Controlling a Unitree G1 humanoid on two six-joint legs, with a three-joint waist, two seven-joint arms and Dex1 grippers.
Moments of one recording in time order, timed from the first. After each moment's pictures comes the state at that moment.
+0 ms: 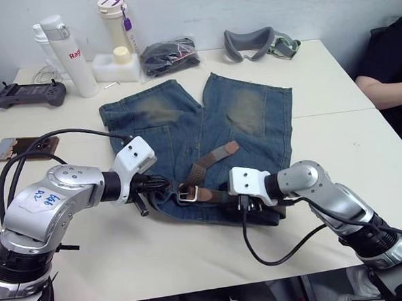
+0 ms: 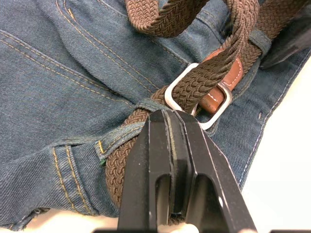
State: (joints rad) left arm -0.50 0.84 -0.02 -0.54 -0.54 1.25 -0.69; right arm -0.54 -0.68 0.46 -0.29 0.06 0.55 1.03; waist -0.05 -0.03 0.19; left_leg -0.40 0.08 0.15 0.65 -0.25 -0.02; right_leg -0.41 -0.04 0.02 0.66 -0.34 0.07
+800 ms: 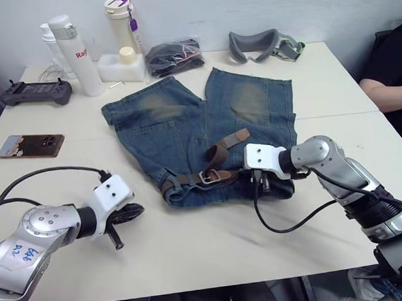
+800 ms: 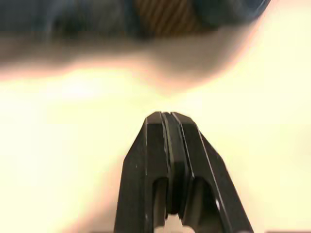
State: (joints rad) left arm 0.01 0.99 0.13 -0.61 -0.42 0.92 -0.68; right arm -0.70 -0.75 0.44 0.07 -0.02 0.32 1.07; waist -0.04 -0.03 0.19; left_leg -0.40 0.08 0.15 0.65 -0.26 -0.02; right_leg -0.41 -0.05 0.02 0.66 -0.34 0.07
